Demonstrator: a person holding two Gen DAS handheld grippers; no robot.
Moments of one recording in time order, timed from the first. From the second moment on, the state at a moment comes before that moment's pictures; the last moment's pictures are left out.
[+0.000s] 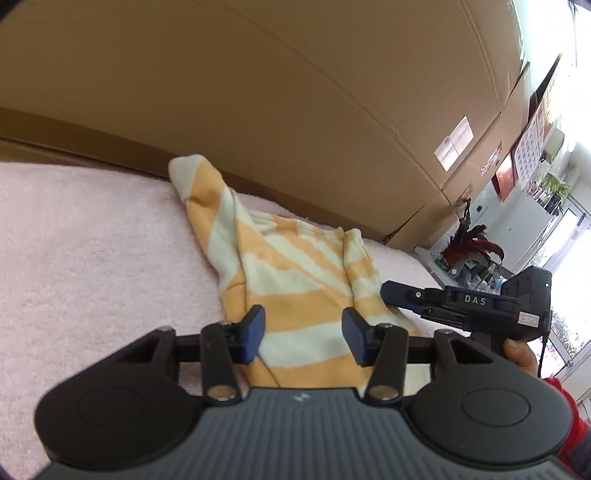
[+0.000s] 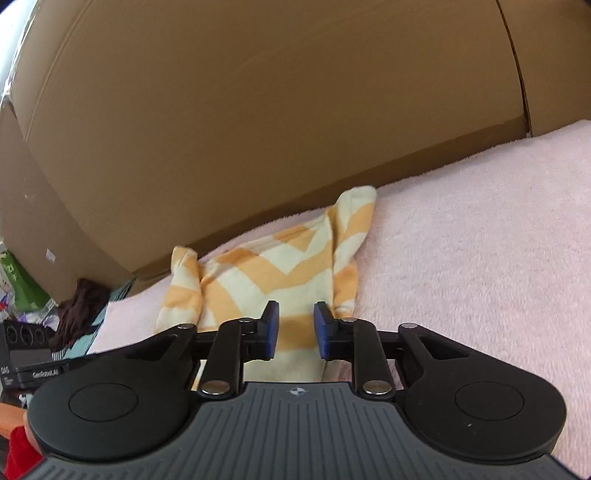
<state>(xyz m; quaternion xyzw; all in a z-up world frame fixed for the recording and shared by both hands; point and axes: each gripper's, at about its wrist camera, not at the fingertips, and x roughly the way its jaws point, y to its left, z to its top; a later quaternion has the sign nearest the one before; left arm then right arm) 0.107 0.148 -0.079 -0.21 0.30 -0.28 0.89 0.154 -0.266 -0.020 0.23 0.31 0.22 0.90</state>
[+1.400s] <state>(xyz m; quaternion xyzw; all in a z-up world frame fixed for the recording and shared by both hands) 0.108 0.135 -0.075 -0.20 0.29 -0.32 0.88 0.268 -0.071 0.020 0.05 0.29 0.26 0.92</state>
